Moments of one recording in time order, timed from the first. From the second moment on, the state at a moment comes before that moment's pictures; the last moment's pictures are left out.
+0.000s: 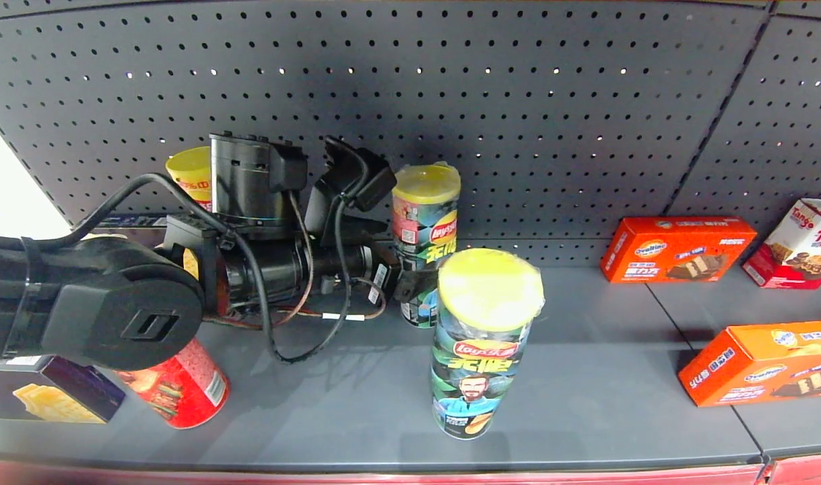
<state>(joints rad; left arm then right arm) -0.55 1.77 -1.13 -0.36 -0.17 0.23 0.22 0.10 0.00 0.00 -0.02 -0.02</state>
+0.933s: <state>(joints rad) -0.56 1.76 -1.17 -0.24 0.06 0.24 0.22 0.10 0.00 0.00 -0.02 -0.02</state>
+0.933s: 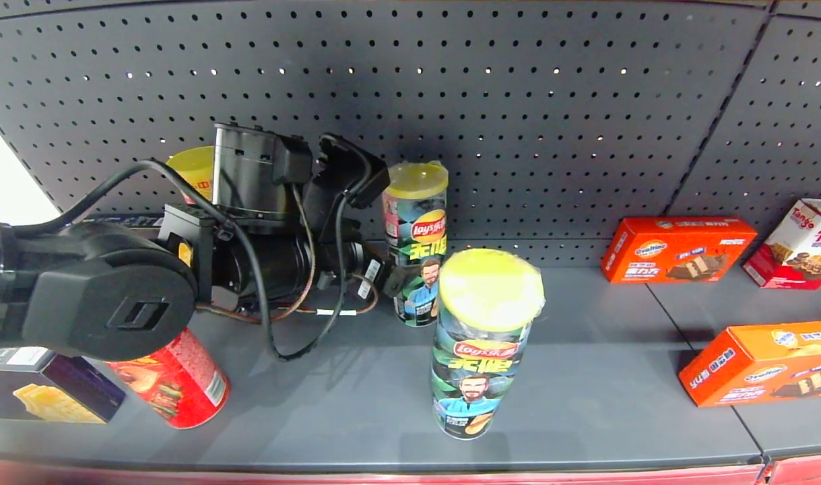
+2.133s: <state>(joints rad) -0.55 1.73 -1.18 -0.18 0.19 0.24 0.22 0.10 0.00 0.00 -0.02 -0.02</state>
